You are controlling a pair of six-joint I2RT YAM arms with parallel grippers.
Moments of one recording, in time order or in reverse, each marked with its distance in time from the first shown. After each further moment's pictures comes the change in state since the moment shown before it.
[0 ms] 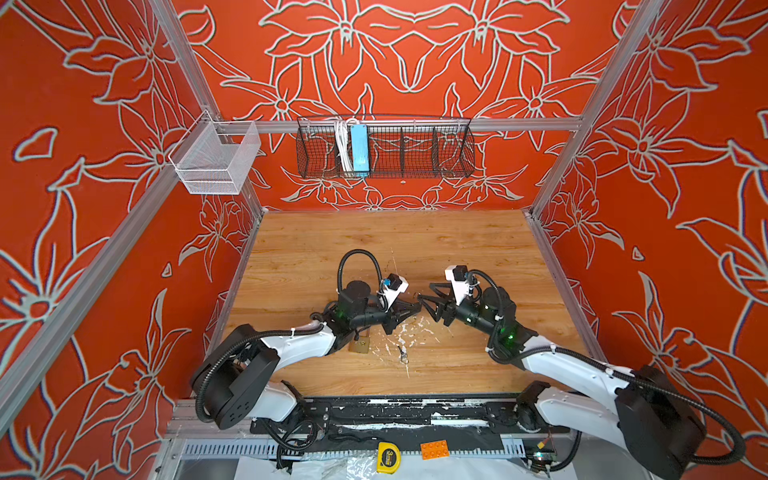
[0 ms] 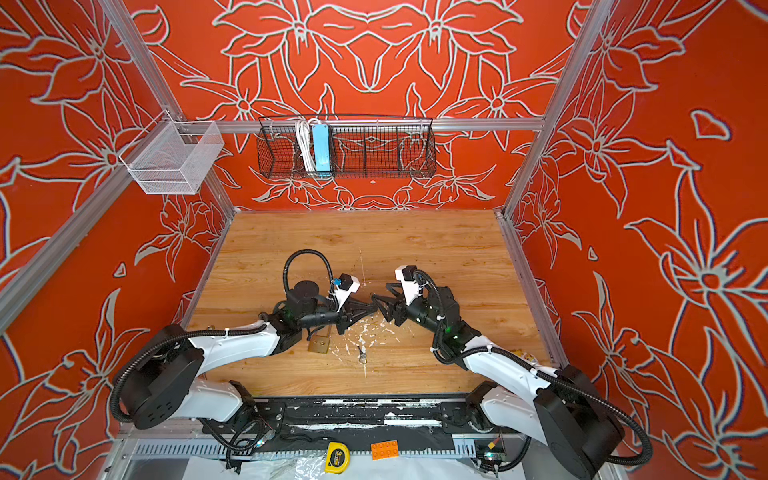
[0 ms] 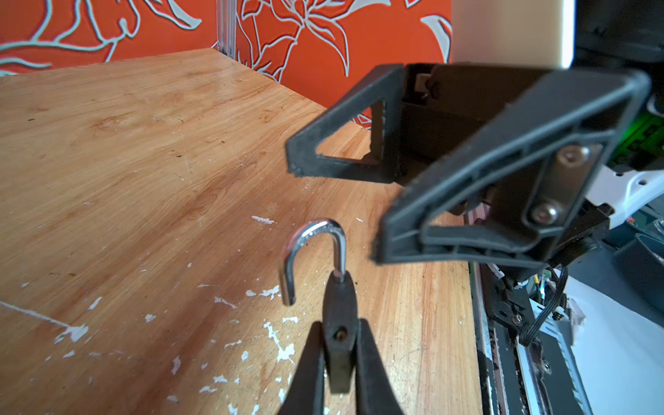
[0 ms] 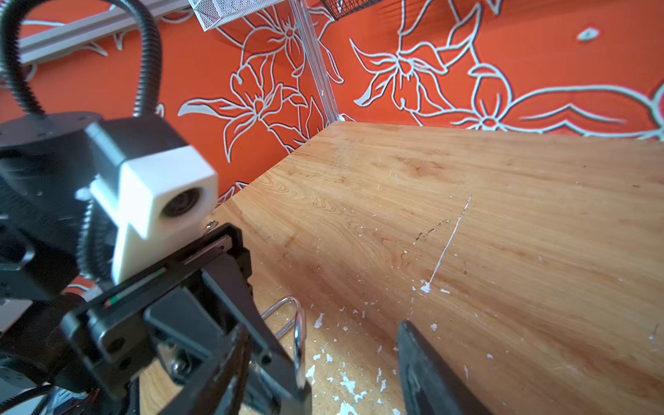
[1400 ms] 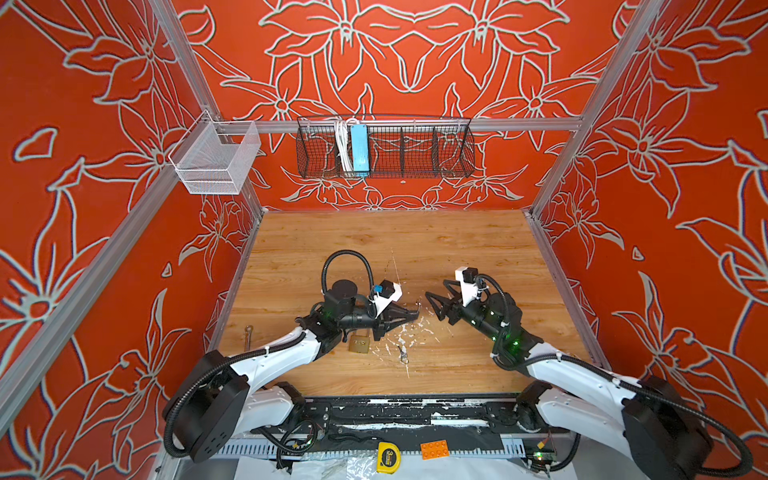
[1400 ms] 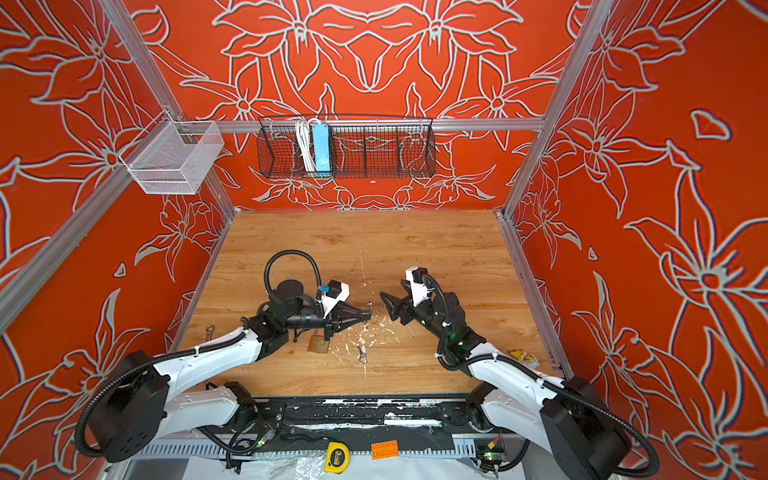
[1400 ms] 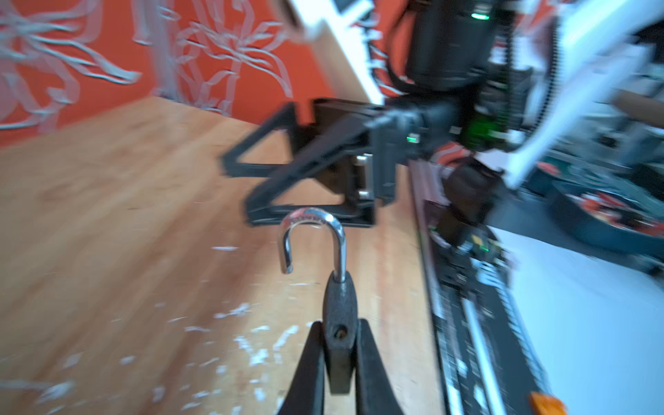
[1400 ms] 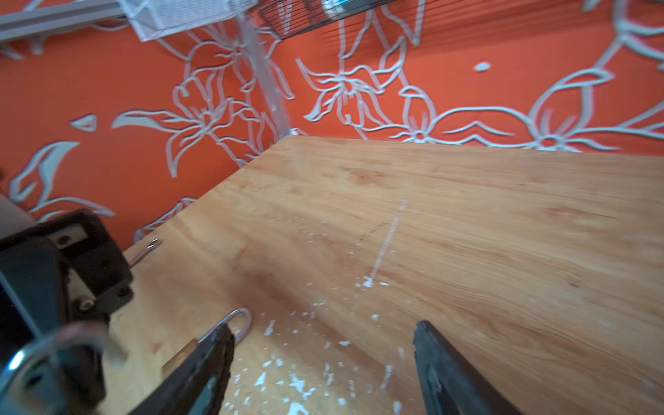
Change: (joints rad) left arm 0.074 -0.195 -0.023 -0.153 0.294 0.142; right arm -0.015 -0.058 -0.075 0.053 0.113 -0.040
